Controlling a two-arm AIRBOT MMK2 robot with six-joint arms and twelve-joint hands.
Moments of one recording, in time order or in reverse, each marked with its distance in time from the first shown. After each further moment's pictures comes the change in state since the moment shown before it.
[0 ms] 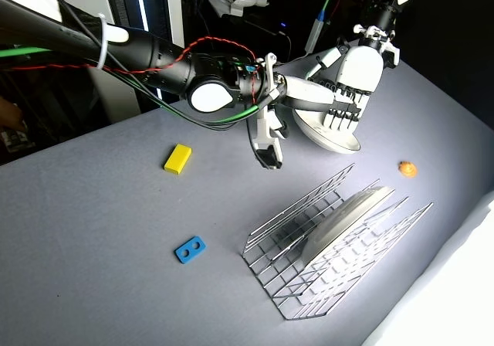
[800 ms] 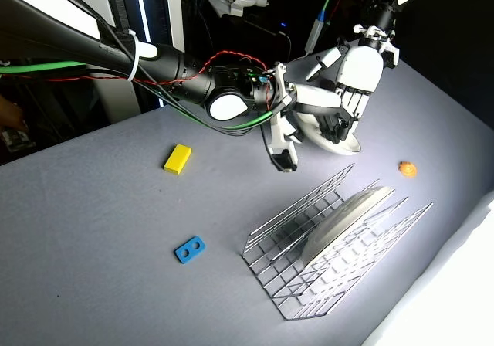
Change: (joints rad) left arm 0.001 -0.003 0.007 -0.013 -0.002 -0.010; right arm -0.006 -0.097 0.101 -0.003 0.030 -0.072
